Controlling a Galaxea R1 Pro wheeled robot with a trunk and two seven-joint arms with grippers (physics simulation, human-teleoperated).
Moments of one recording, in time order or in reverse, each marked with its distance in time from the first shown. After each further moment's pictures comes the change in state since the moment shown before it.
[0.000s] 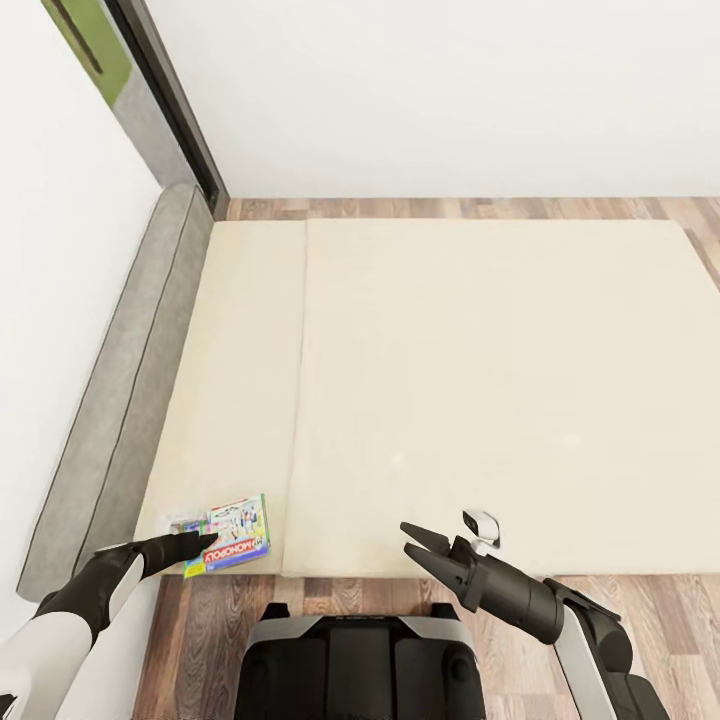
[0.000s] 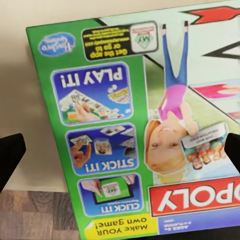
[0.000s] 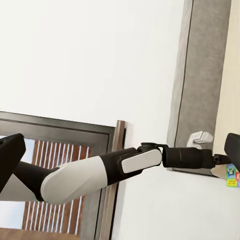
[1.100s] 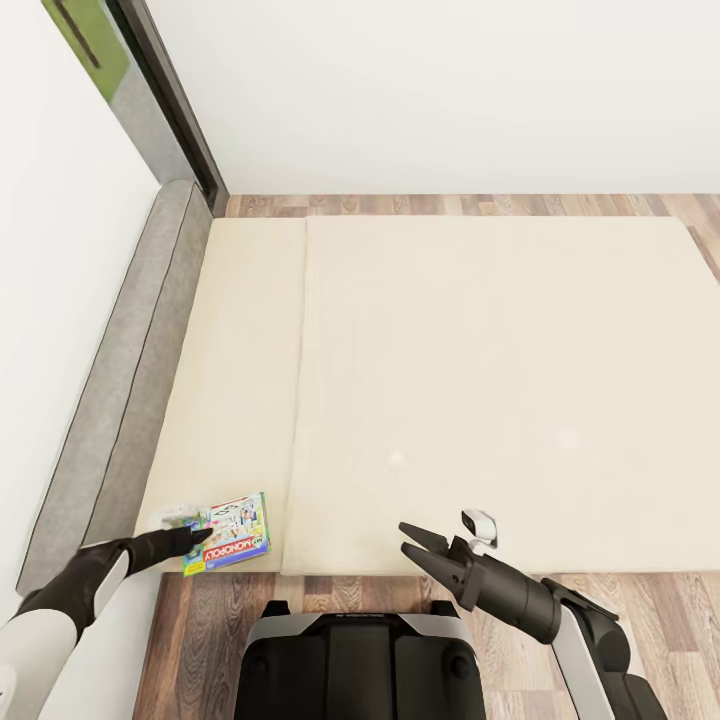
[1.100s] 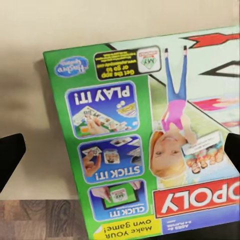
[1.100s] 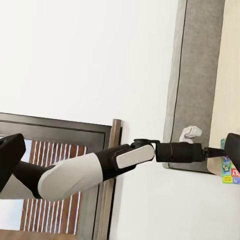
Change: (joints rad) left arm -0.009 0.041 0.007 0.000 0.005 -0.003 -0.104; right arm 0.000 0.002 0.007 0.000 0.000 -0.001 -0.021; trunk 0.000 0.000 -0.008
